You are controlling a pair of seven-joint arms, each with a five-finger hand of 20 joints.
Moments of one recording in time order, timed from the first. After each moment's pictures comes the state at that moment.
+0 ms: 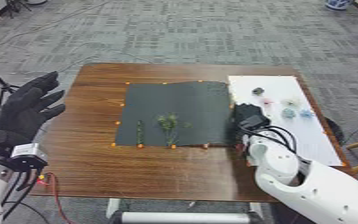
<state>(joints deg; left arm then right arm) 132.0 -54.0 -117.3 -129.1 43.0 0.9 0.2 -63.0 -39.7 26.8 -100.1 -129.2 11.2 41.7</state>
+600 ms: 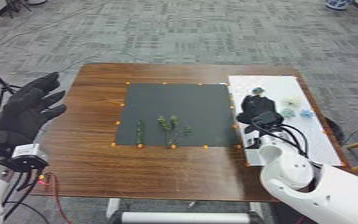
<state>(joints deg) 132.0 -54.0 -117.0 -129.0 43.0 0.8 0.2 -64.8 -35.6 27.8 -105.2 -129.5 25.3 42.4</state>
